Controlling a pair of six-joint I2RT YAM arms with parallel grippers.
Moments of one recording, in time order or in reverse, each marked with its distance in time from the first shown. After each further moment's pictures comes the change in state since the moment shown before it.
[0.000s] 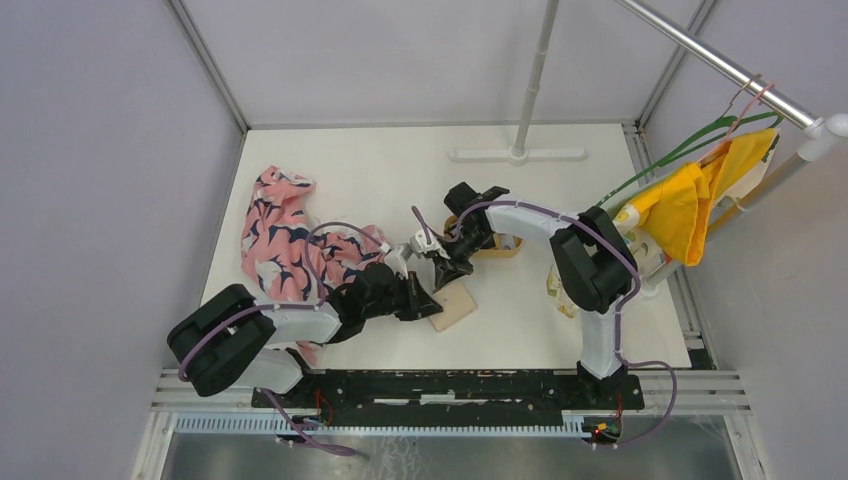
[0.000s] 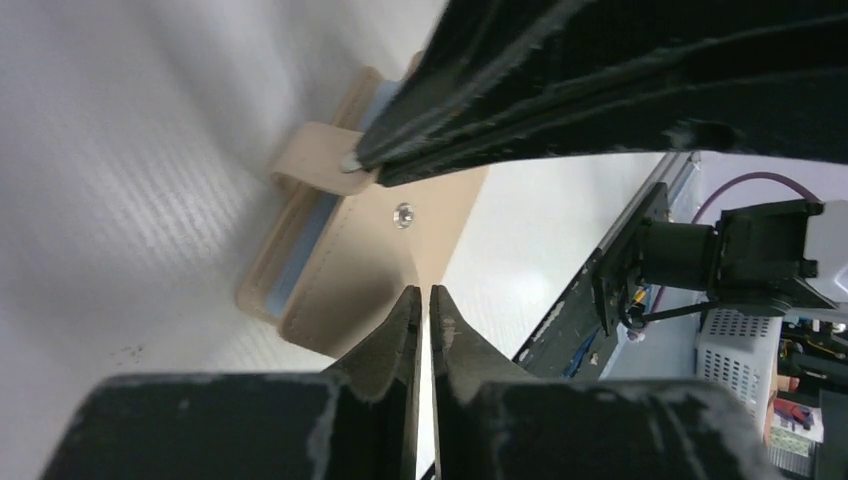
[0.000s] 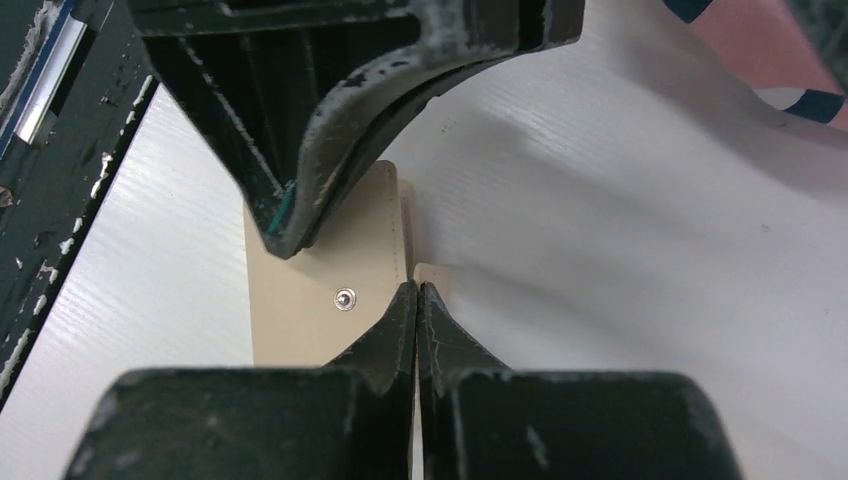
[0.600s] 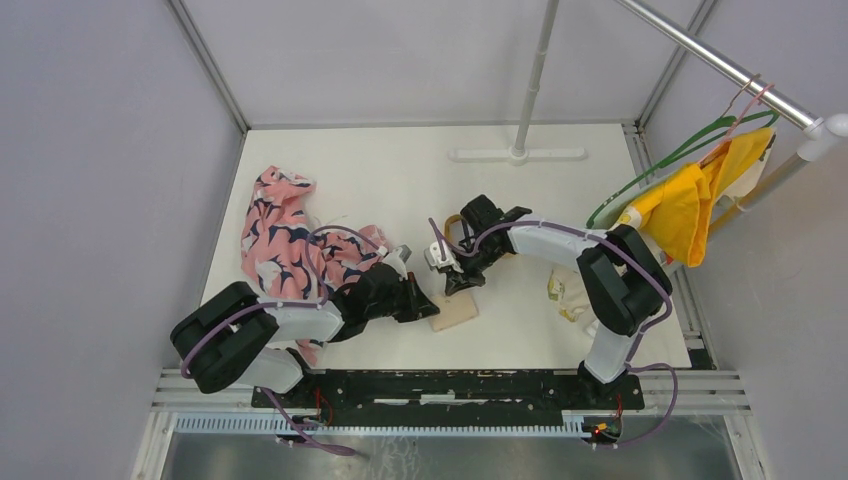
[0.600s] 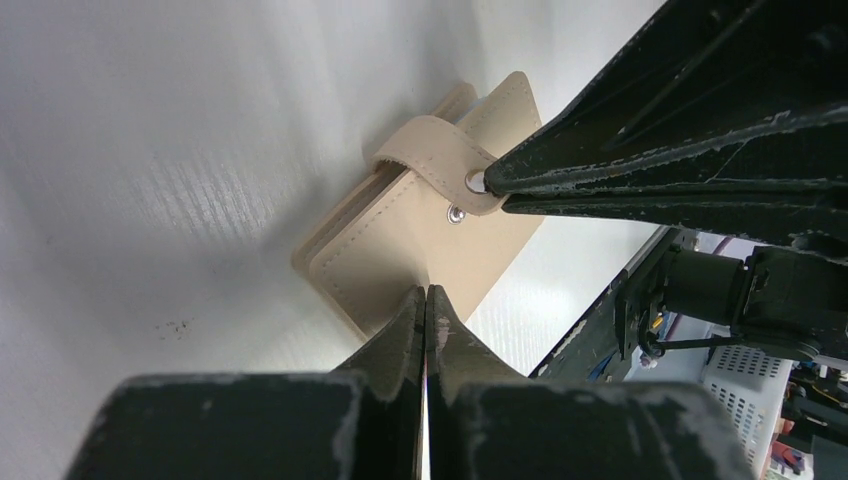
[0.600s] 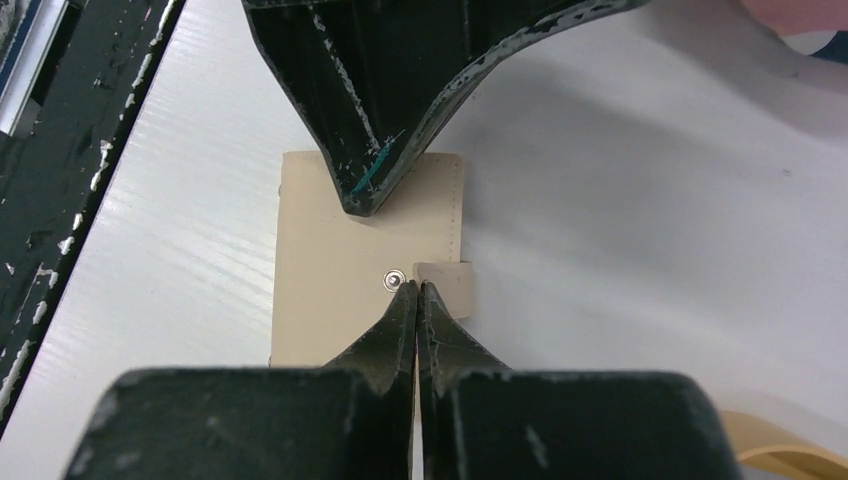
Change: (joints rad) left arm -0.006 0.032 0.018 -0.087 -0.084 -0.053; right arm -0.003 -0.201 -0.277 0.238 0.039 0.098
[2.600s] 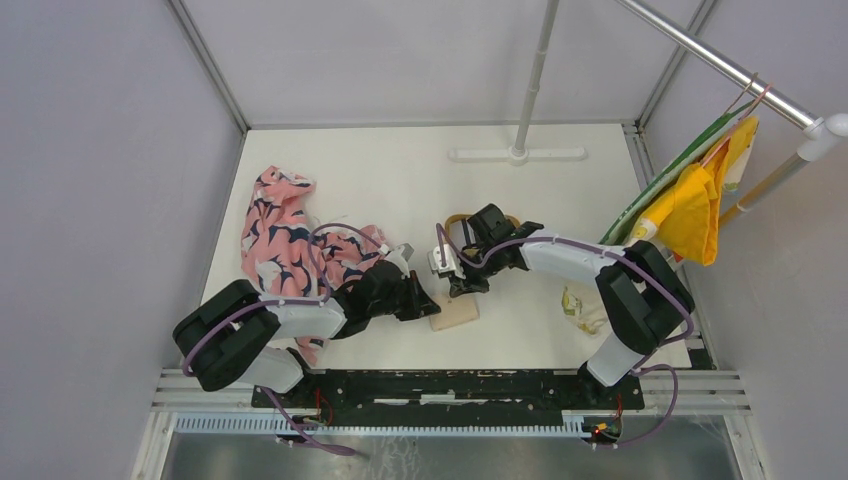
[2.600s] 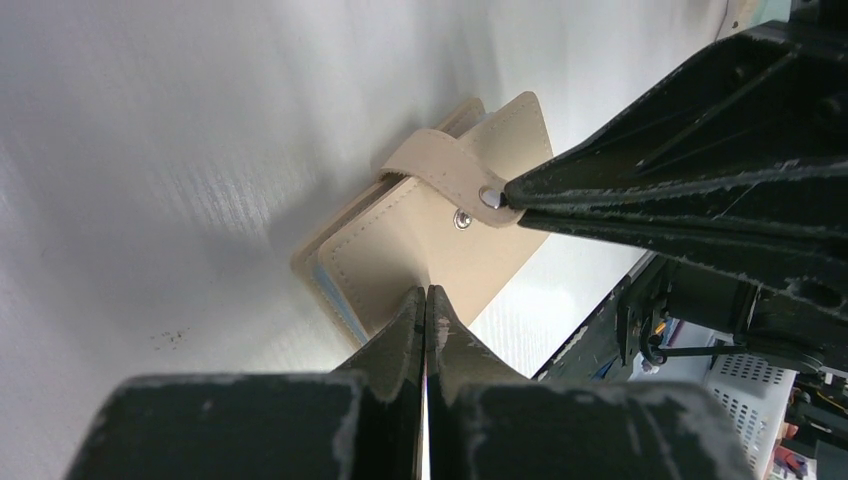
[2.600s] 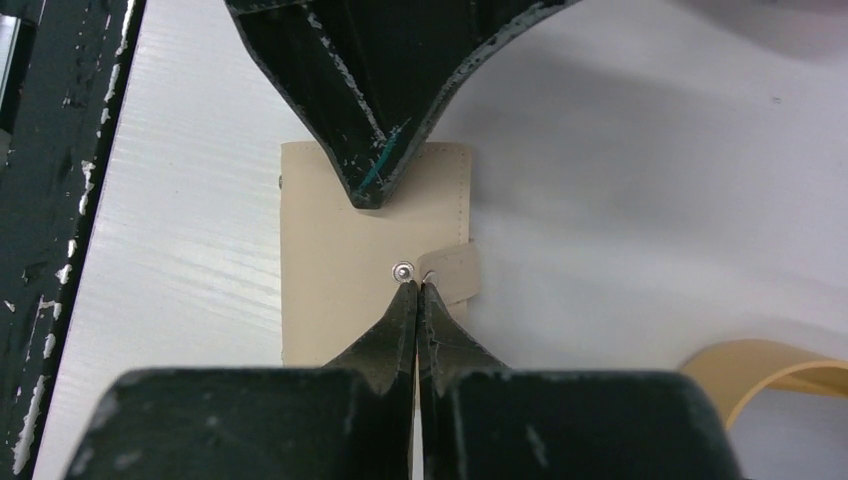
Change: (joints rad) left arm -0.002 0.016 0.031 -0.035 -0.006 -0.003; right arm 0.018 -0.146 -0.169 0.195 0.107 0.207
